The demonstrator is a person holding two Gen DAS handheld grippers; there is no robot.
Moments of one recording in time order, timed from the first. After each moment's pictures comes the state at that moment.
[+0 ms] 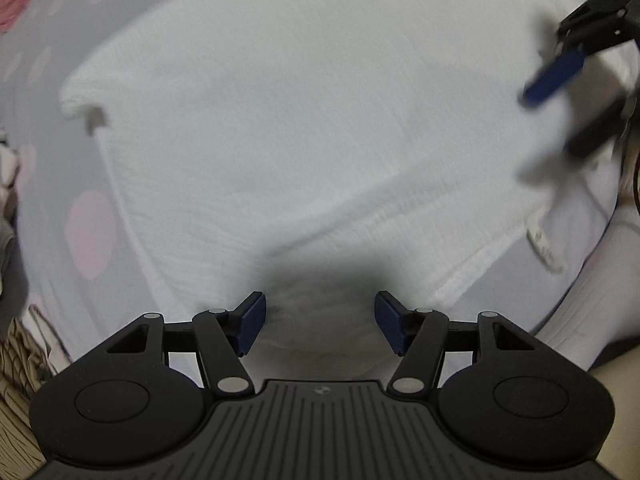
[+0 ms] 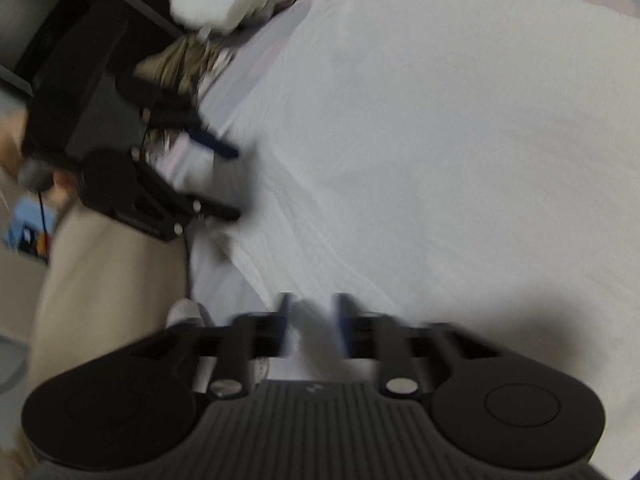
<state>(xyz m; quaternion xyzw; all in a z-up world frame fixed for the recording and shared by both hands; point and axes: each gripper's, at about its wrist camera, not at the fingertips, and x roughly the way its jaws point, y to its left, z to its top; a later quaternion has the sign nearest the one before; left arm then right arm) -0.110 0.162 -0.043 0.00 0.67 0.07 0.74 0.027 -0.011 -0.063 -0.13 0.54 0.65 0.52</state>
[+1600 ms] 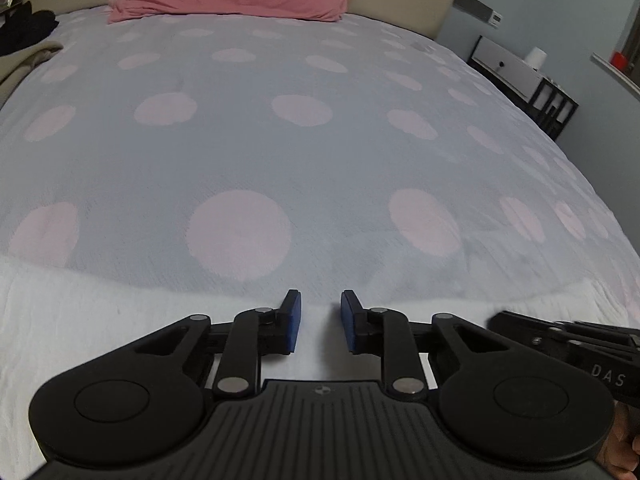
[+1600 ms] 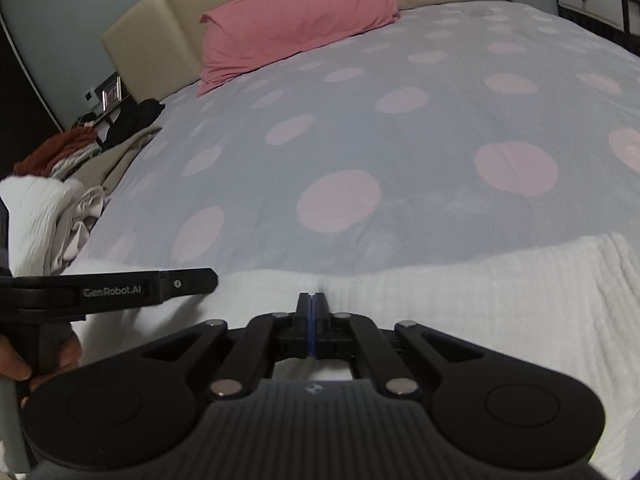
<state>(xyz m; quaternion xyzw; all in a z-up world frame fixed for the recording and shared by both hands) 0.083 0.236 -0.086 -0.24 0.38 0.22 0.86 0.168 0.030 -0.077 0.00 0.41 0.44 0.80</state>
